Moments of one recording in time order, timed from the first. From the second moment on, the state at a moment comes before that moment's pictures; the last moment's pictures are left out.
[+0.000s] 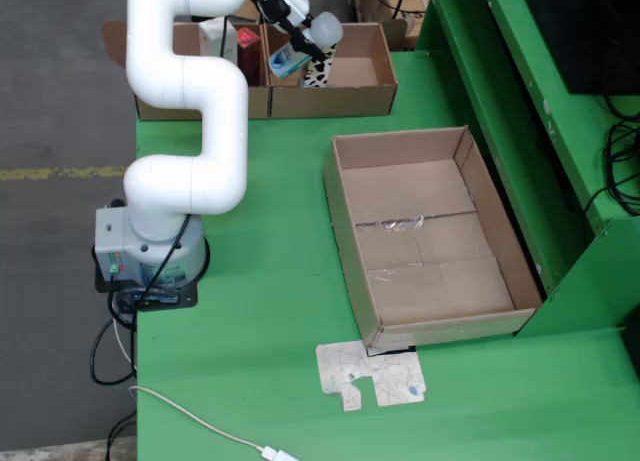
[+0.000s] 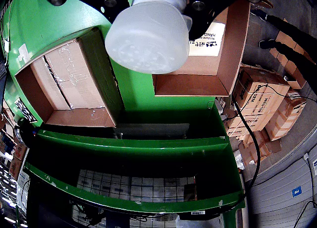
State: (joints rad) arm 1.45 -0.97 -0.02 -0.52 0.79 1.53
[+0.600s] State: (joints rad) arm 1.45 -0.97 -0.02 -0.52 0.79 1.53
